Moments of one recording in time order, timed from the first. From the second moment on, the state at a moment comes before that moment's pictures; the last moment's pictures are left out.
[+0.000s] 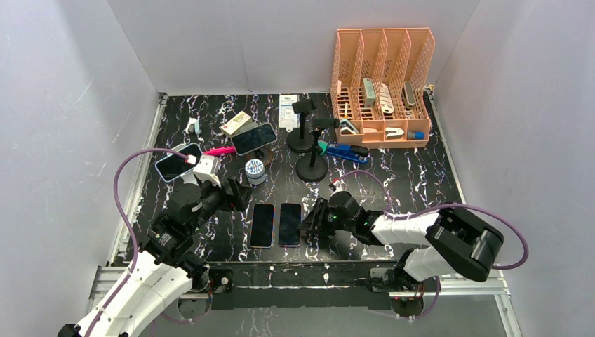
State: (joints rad) left arm -0.57 0.51 0.58 -0.38 -0.07 -0.36; right arm 0.95 1.35 0.37 0.33 -0.13 1.16
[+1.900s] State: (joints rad) left arm -0.57 0.56 0.58 -0.40 -0.13 -0.36; right arm 0.92 1.46 0.57 0.22 -0.18 0.92
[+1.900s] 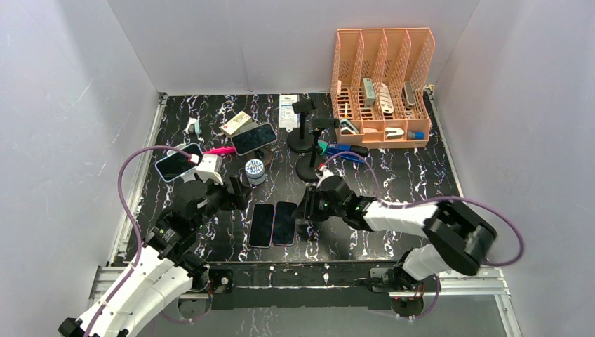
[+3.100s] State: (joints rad) left arm -0.15 1.13 0.70 -0.03 0.14 -0.67; right arm 0.92 0.61 0.27 0.04 -0.17 0.69
